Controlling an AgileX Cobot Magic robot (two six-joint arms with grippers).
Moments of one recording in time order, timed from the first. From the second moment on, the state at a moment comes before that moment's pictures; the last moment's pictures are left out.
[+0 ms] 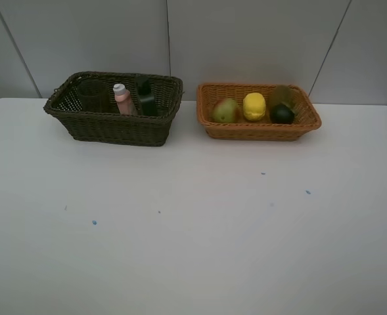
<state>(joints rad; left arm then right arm) -0.06 0.06 -0.51 -0.01 1.07 -0.02 -0.02 0.00 -0.52 -0.11 1.06 0.02</state>
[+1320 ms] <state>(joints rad) -0.06 -0.01 -0.51 -0.01 1.07 -0.02 -0.02 0.00 -0.52 -0.11 1.06 0.02</state>
